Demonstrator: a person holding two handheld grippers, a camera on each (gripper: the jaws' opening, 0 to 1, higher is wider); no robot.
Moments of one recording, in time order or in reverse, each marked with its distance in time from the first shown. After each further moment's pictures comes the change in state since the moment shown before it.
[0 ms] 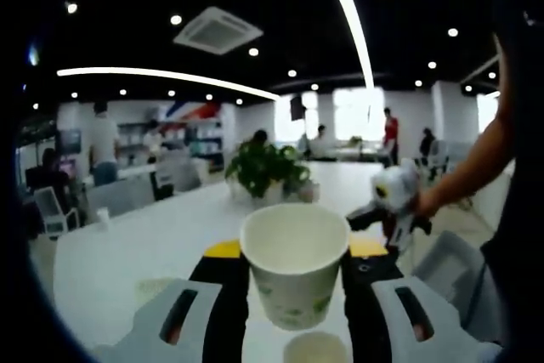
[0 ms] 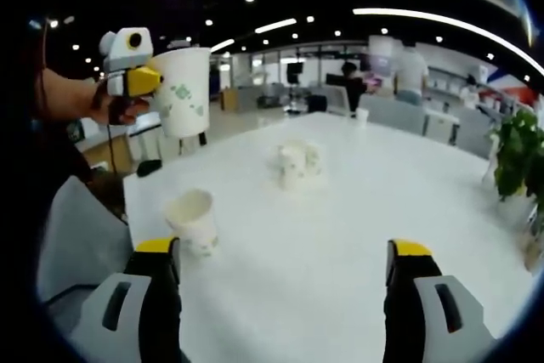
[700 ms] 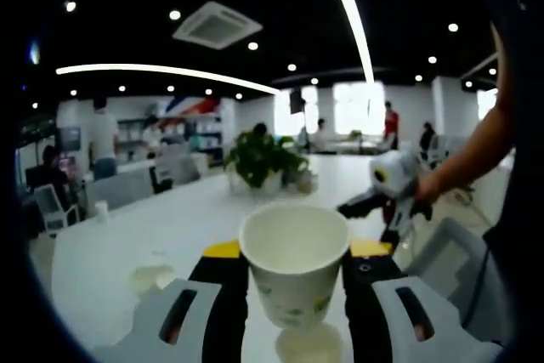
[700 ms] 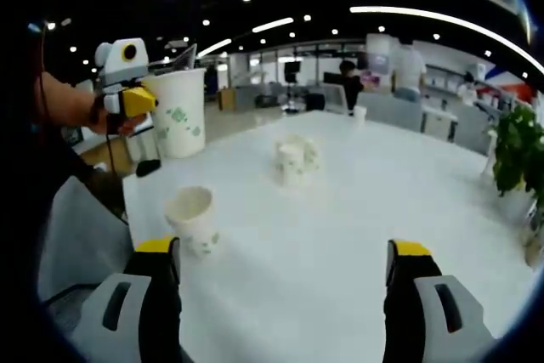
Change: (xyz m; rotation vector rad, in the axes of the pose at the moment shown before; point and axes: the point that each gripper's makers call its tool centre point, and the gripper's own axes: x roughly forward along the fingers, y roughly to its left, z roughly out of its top) left arm 0.000 -0.008 -0.023 0.008 0.034 0.000; right arm -0.003 0.001 -0.005 0.012 0.004 -0.006
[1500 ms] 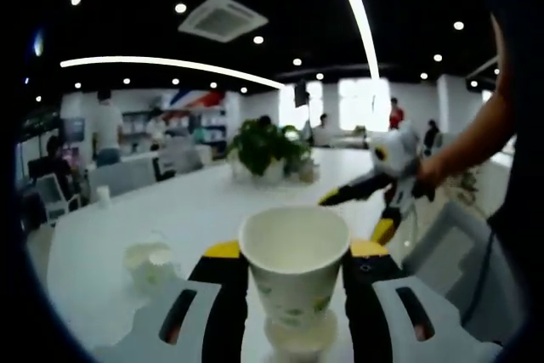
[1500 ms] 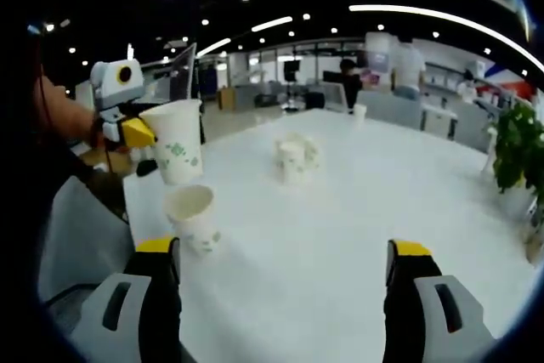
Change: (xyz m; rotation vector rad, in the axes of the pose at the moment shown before) left arm -0.004 -0.006 -0.038 -0.026 0.029 0.023; right arm 0.000 0.003 -0.003 0.007 0.006 0.001
